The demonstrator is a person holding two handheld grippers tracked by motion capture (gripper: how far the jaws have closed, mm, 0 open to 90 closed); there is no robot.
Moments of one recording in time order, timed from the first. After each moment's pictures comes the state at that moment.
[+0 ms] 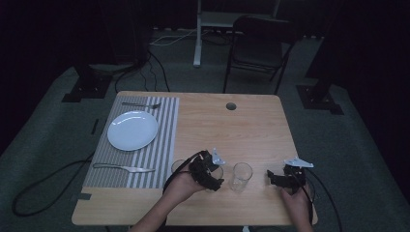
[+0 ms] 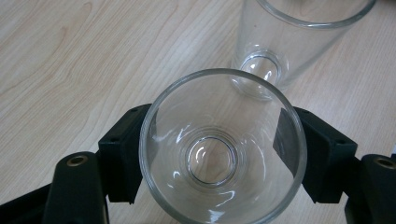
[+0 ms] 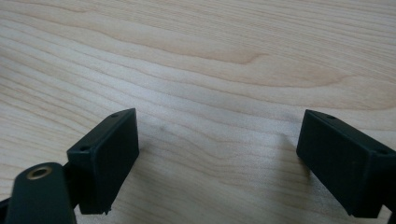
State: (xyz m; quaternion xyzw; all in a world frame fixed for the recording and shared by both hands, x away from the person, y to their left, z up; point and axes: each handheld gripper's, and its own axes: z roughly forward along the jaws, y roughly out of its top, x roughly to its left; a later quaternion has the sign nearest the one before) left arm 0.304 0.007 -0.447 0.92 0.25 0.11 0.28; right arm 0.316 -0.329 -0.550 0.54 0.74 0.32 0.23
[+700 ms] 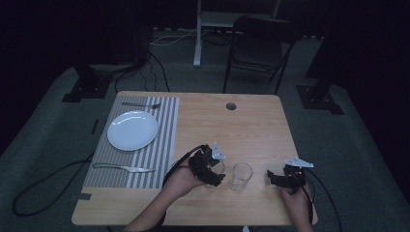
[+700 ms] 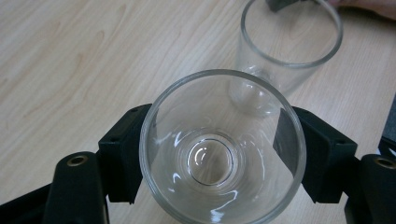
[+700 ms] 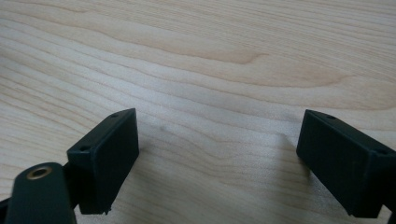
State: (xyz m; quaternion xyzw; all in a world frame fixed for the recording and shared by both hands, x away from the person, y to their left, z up) left arm 0.309 0.009 -0.419 0.92 0.23 0.11 0.30; right arm 0.316 -0.329 -0.550 0.54 0.74 0.32 0.23
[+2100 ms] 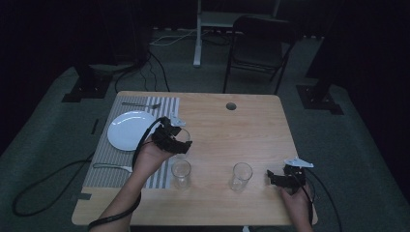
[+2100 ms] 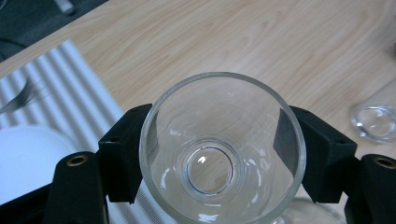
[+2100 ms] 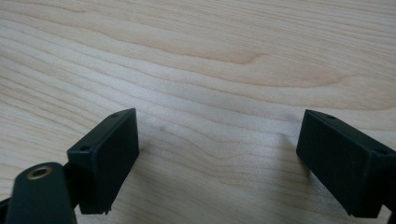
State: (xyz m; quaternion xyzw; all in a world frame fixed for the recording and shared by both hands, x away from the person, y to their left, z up) left arm 0.361 0.107 -0.382 0.86 0.37 0.18 0.30; right arm 0.316 -0.329 -0.550 0.54 0.74 0.32 0.23
